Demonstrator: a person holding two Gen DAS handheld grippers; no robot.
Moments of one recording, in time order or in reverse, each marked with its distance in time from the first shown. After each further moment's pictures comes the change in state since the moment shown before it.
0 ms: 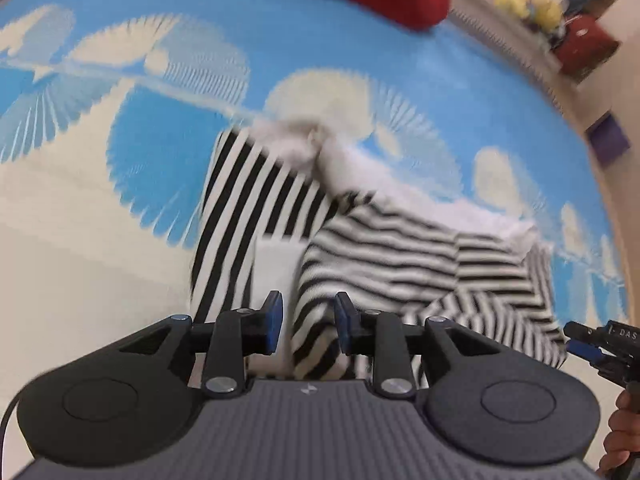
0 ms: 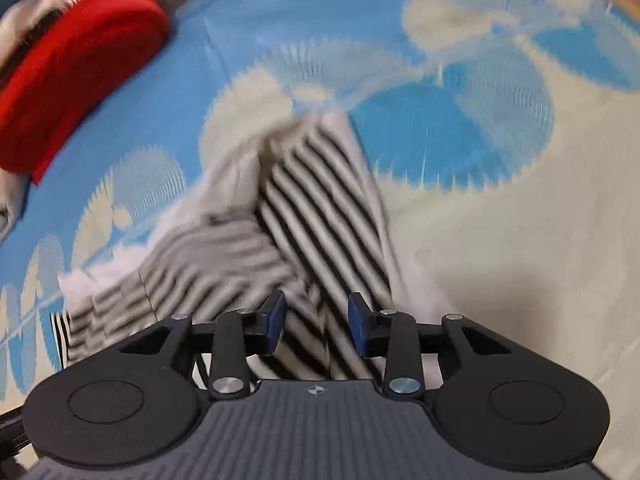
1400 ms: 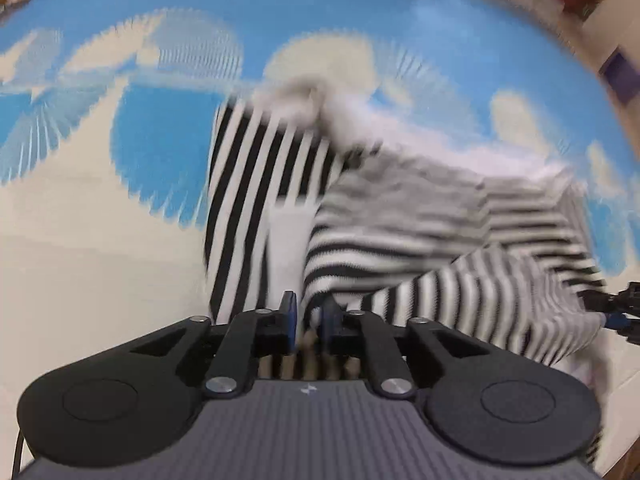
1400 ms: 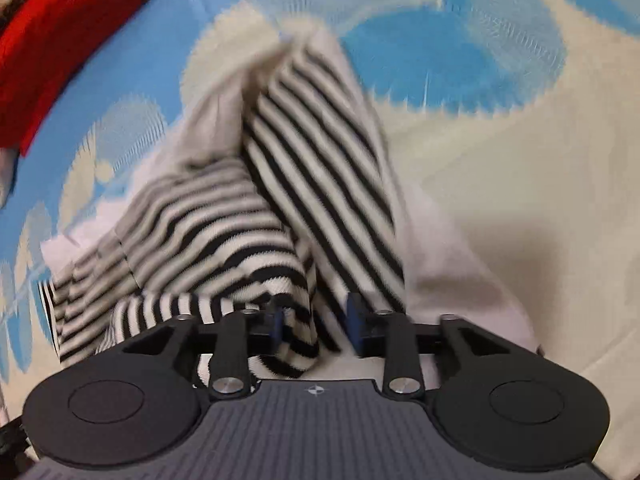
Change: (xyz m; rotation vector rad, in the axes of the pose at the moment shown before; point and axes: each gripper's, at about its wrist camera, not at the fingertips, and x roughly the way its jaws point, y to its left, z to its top) left arm 0.017 -0.026 -0.003 0.136 0.046 0.093; right arm 0.018 0.004 -0.018 0.013 0.115 -0.025
